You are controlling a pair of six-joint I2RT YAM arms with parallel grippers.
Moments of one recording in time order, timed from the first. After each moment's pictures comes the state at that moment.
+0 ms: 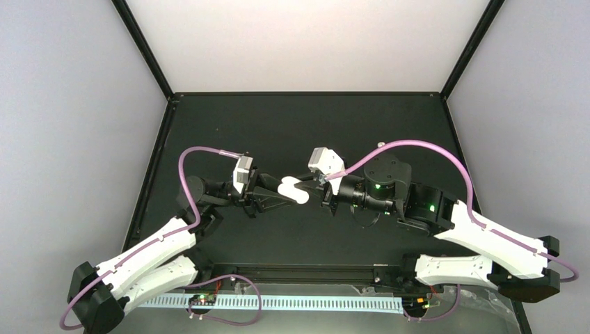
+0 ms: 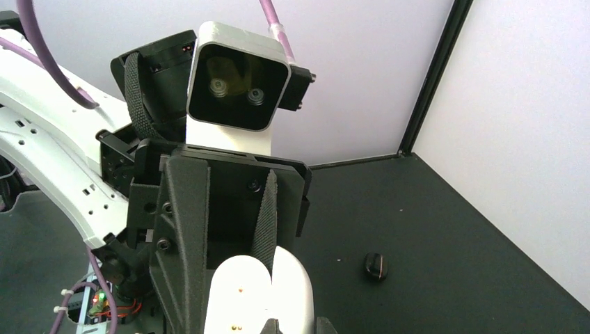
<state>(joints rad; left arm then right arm) -0.71 0.85 0.55 0.77 0.84 -0.62 1.20 1.02 1.28 -0.45 0.00 -0.09</state>
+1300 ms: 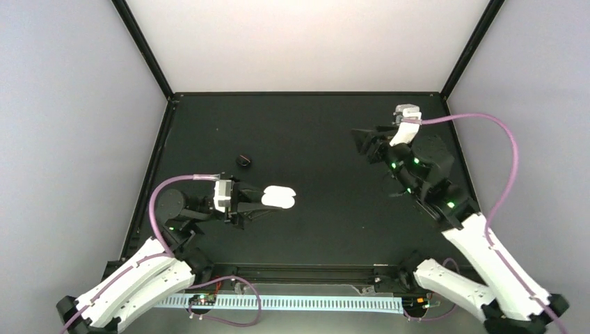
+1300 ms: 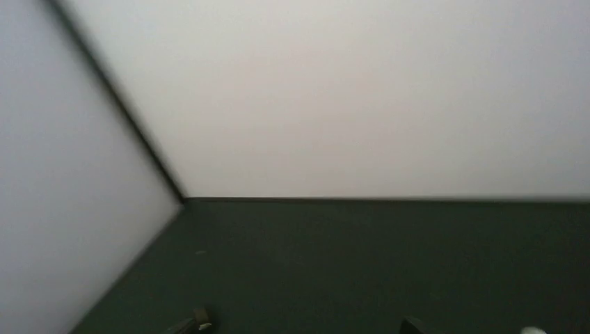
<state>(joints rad) -0.71 0.60 0.55 0.45 0.78 -0.27 0.73 0.85 1.14 -0.34 0.20 0.29</state>
